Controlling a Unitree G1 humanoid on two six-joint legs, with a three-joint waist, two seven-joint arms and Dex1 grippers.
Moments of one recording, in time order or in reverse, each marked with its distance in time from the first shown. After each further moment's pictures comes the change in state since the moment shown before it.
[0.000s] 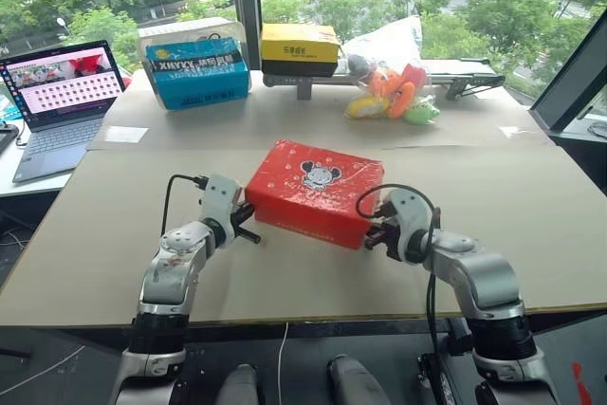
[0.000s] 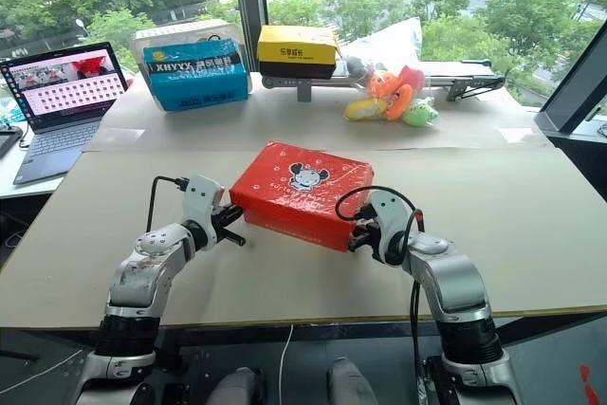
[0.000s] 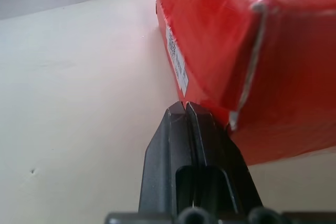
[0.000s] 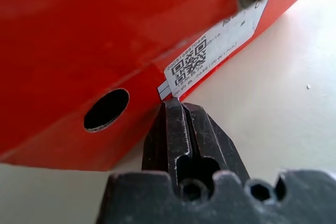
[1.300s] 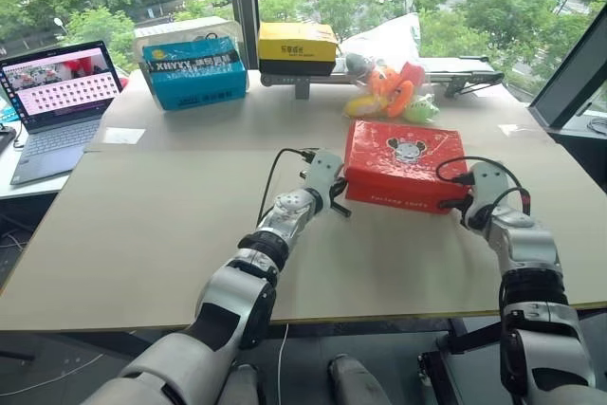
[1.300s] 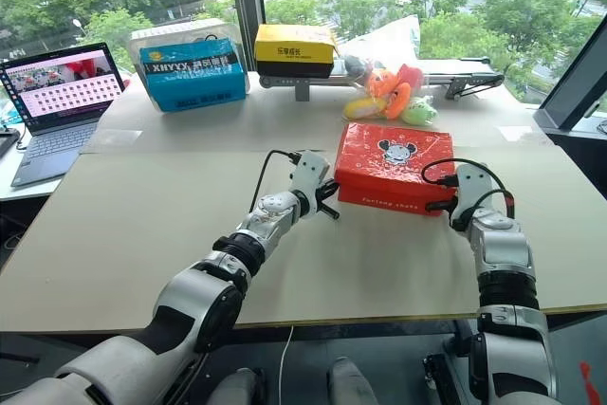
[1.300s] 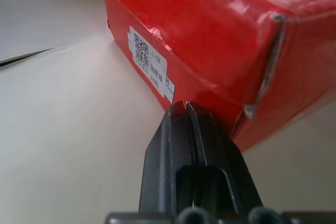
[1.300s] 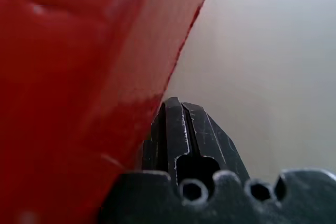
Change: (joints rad) left arm -0.684 -0.355 -0.083 1.260 0.071 -0.680 0.120; right arm -0.200 -0.160 -0.257 0.660 -0.084 -0.431 -0.110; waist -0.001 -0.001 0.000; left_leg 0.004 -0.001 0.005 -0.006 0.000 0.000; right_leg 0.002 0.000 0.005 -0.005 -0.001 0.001
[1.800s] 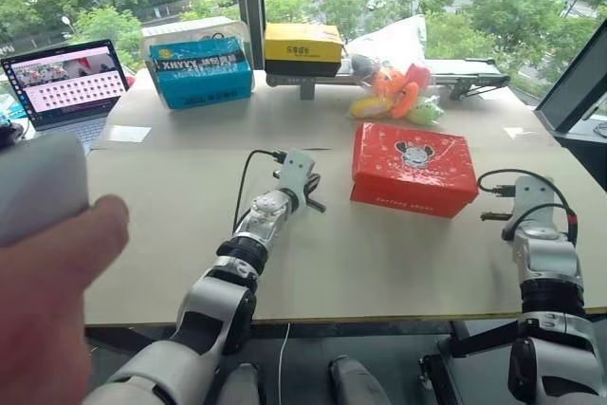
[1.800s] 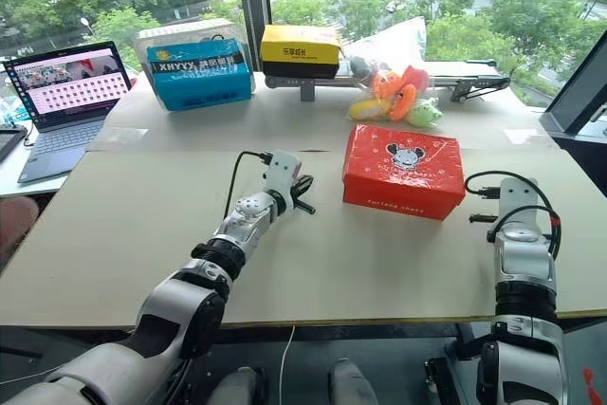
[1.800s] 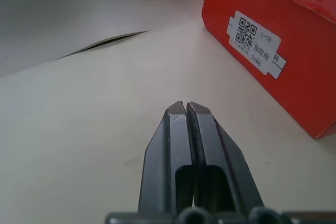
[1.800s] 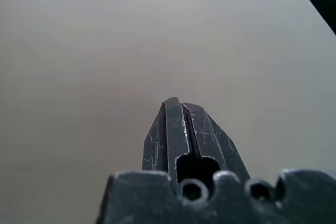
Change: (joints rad) left arm 0.061 0.067 -0.001 -0.075 -0.022 0.013 0.040; right arm 0.004 -0.037 -0.112 0.126 -0.140 0.012 -0.372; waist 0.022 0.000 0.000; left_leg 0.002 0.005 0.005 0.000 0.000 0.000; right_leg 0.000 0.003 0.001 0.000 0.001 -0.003
